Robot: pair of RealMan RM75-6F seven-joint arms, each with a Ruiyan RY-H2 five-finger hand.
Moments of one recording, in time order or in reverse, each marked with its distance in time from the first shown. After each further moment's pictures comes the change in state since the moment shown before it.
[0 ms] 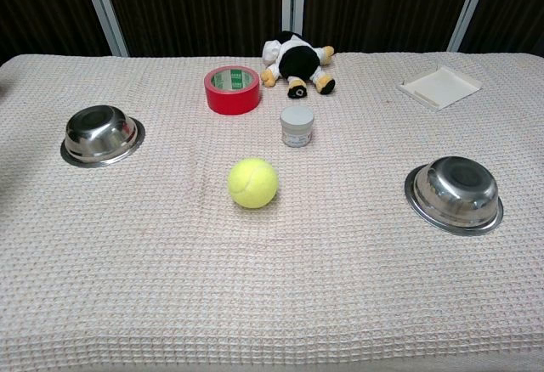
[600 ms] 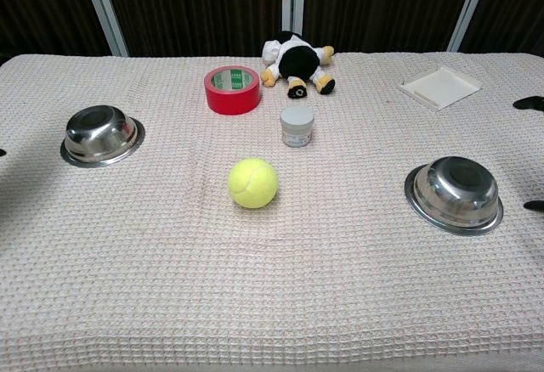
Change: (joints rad) left arm -0.175 0.020 -0.042 0.088 0.007 -0.257 -0.071; right arm 0.108 0.023 0.011 -0.069 0.171 -0.219 -0.192
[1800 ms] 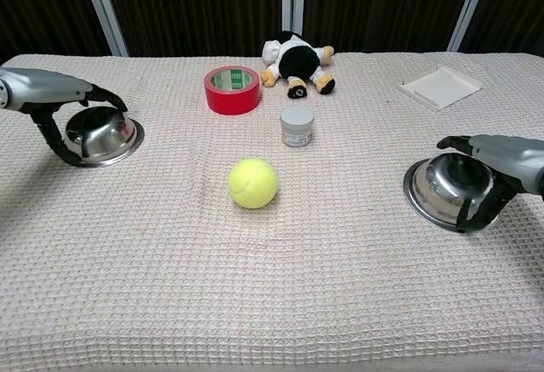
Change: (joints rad) left arm -0.461 -0.119 0.112 0.515 0.094 -0.593 -0.318; right arm 0.265 -0.095 -0.002 0.037 0.430 -0.133 -0.252
